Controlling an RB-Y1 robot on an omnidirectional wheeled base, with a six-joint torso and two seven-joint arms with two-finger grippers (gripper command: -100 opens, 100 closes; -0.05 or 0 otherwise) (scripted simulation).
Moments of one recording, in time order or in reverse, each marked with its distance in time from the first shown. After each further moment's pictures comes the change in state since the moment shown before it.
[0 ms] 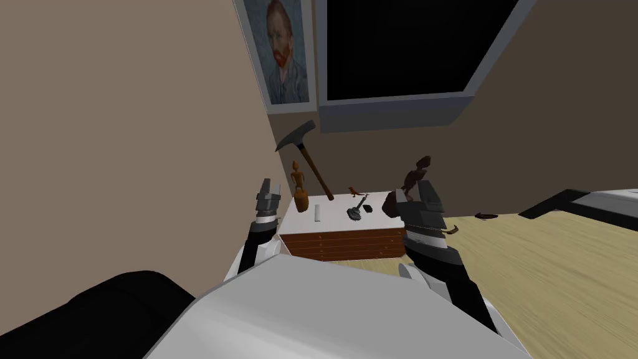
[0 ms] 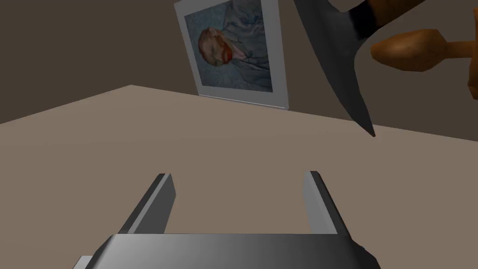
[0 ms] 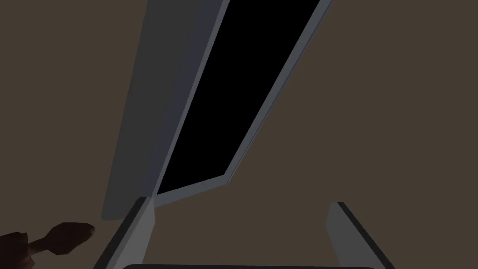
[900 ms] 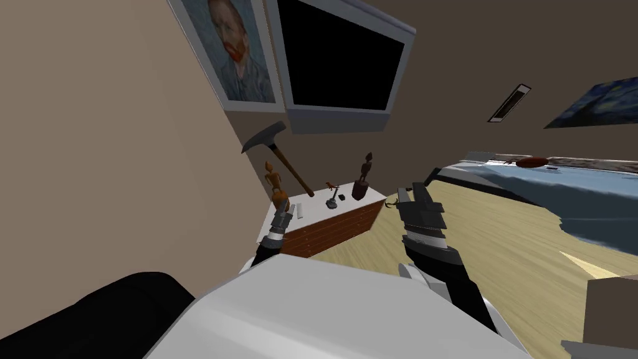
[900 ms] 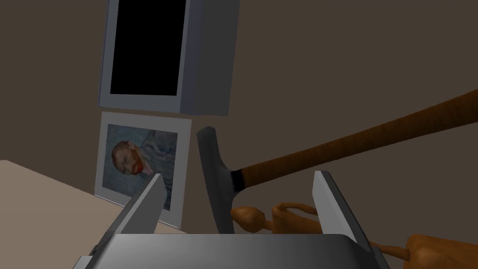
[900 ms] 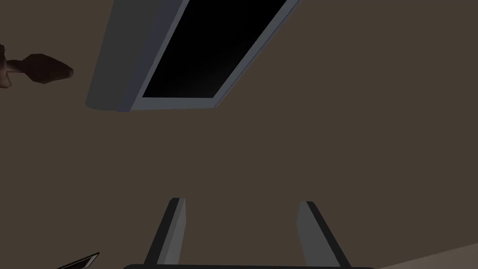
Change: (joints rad) left arm 0.139 0.183 -0.143 0.207 -0.013 -0.049 0.163; right arm 0.000 0.000 0.000 0.000 0.000 0.000 0.000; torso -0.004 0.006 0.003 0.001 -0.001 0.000
